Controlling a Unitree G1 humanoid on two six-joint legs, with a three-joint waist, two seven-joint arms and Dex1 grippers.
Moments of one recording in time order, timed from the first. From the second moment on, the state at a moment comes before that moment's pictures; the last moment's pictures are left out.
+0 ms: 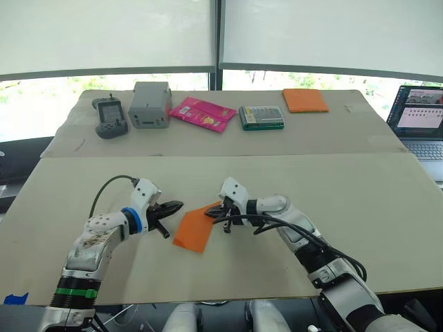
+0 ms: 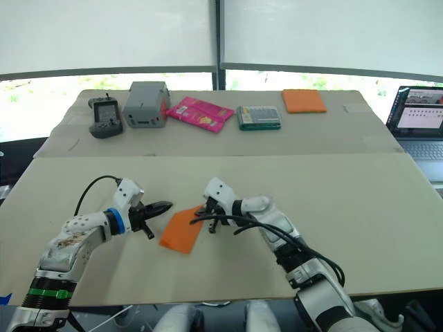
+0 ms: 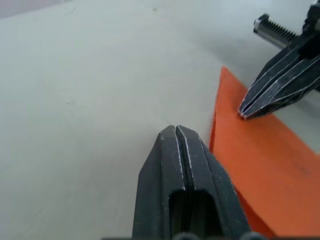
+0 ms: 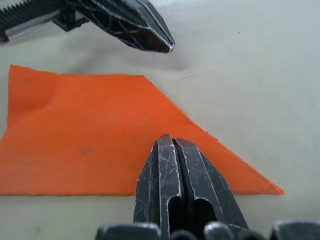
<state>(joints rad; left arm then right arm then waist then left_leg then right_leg) -0.23 0.56 0.04 -0.05 -0.37 0.48 -0.86 -0.62 -0.24 0.41 0.26 0.05 0.36 0.90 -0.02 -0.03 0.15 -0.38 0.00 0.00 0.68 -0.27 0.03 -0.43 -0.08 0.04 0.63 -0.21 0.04</state>
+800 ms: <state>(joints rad) -0.22 0.59 -0.15 -0.07 -0.29 0.41 -0.96 -0.54 -0.29 0.37 0.21 0.01 0.25 0.79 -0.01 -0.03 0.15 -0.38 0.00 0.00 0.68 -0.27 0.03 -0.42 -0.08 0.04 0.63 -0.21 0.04</state>
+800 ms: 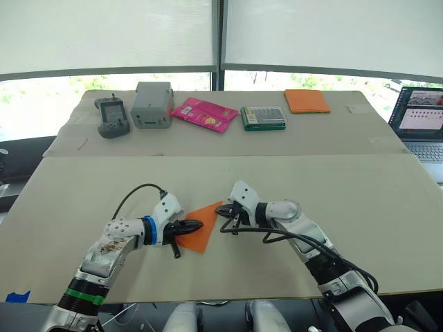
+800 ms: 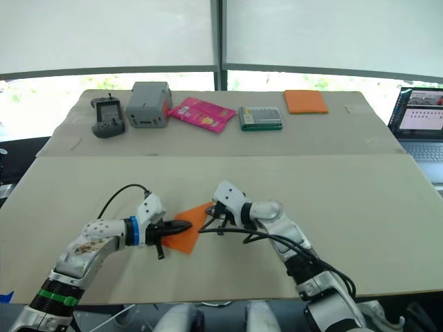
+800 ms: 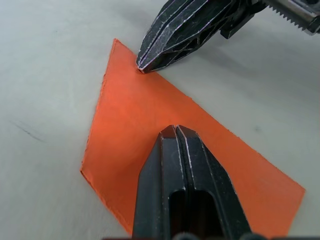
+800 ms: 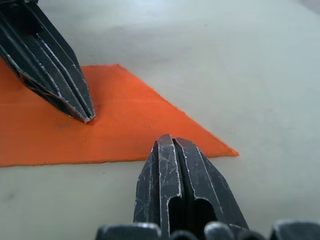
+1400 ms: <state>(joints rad) -0.23 0.58 -0.16 -0.05 -0.28 0.37 -0.96 -0.59 -0.29 0.33 0.26 -0.01 0.14 0.80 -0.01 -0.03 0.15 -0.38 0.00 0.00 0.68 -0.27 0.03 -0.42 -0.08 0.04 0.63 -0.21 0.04</state>
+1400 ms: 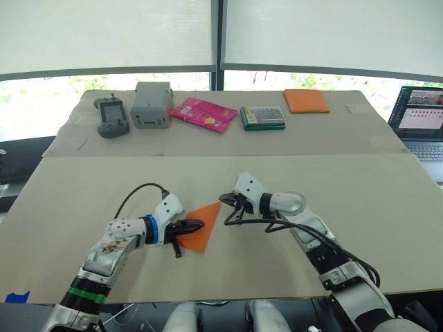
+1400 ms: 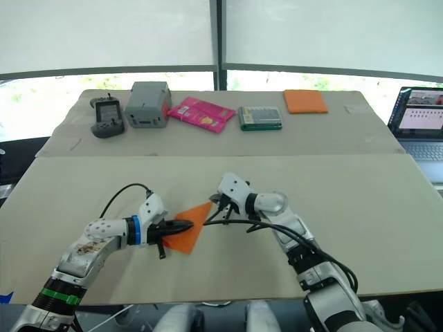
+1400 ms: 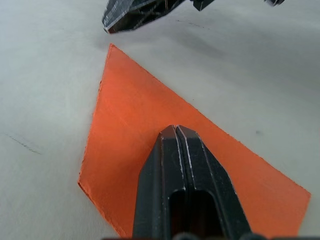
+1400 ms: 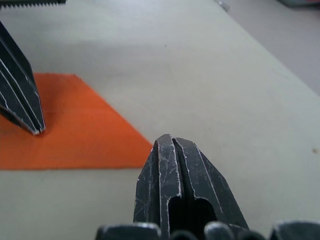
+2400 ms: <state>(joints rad) -0.23 0.56 -0.15 -0.07 -0.29 0.44 -0.94 -0.37 -0.34 0.47 -0.08 0.02 0.33 0.99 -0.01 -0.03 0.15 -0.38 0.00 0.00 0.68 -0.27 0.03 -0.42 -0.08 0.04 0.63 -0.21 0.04</state>
